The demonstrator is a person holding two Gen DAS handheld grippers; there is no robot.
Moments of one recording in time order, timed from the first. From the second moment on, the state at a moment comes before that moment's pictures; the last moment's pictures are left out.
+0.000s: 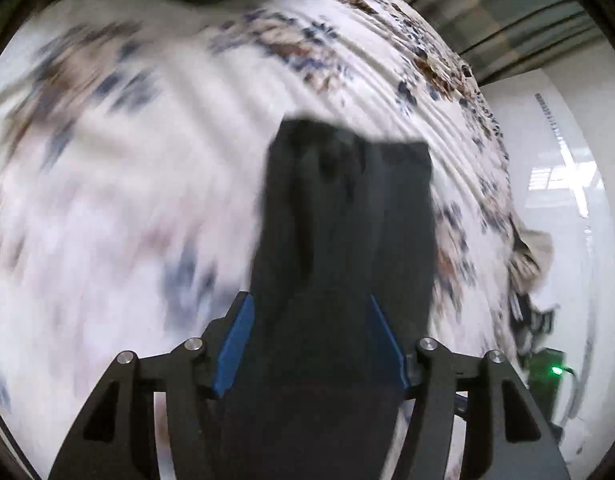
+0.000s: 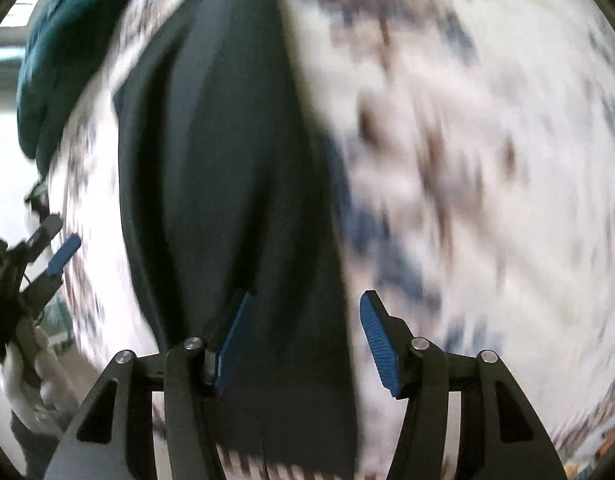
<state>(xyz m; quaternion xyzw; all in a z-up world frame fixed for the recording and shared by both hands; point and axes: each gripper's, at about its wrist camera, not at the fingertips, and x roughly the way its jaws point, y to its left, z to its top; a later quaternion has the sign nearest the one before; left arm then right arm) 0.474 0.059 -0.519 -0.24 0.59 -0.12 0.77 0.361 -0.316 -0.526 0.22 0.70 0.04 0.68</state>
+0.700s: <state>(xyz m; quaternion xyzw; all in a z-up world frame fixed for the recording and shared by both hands) 0.627 0.056 -0.588 -0.17 0.61 -0.14 0.76 0.566 -0.347 -0.559 0.22 0.64 0.00 0.74</state>
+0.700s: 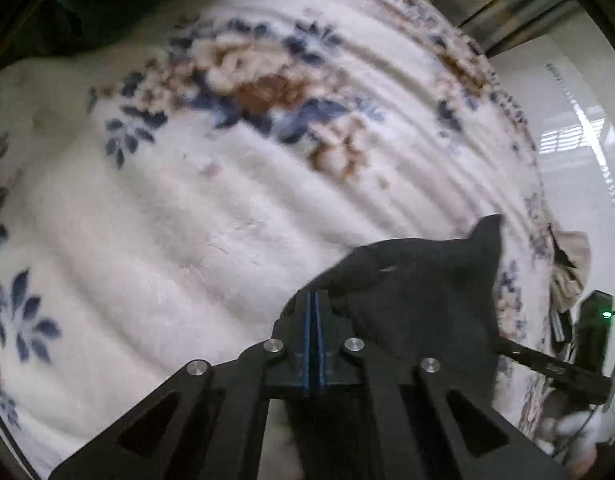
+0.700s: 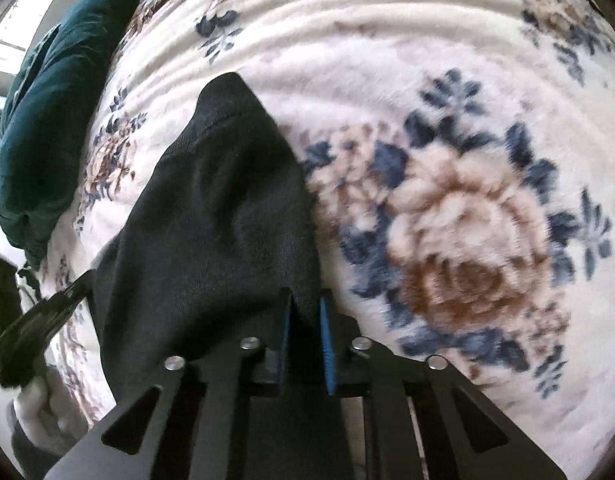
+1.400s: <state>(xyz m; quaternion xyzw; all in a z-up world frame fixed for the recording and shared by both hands) 0.558 0.054 -0.591 -0.21 0.63 -0.17 0.72 0.469 -0.361 -0.571 0.28 0.69 0.00 0.67</state>
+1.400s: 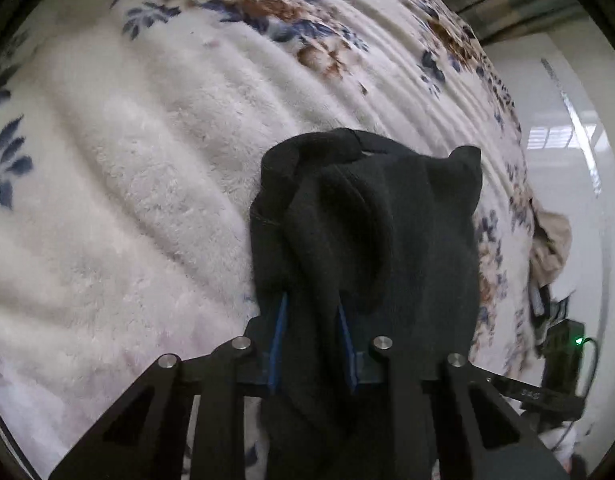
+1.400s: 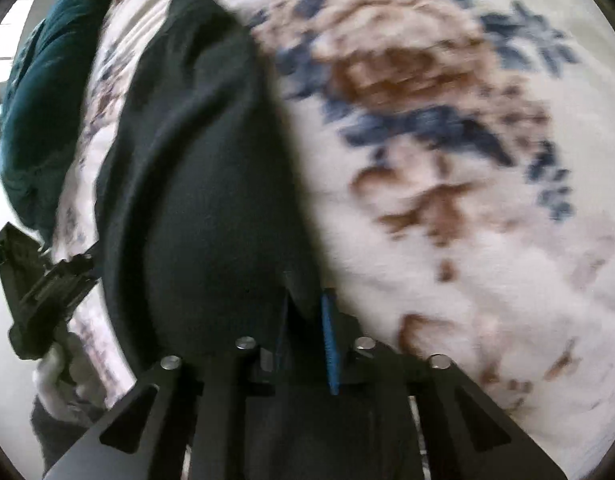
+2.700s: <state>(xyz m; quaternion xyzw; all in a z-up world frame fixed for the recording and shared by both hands) 0.156 0.082 -0.589 -0.21 0.70 -0.07 0.68 0.091 -0.293 -0.585 0.28 0.77 0.05 0.58</state>
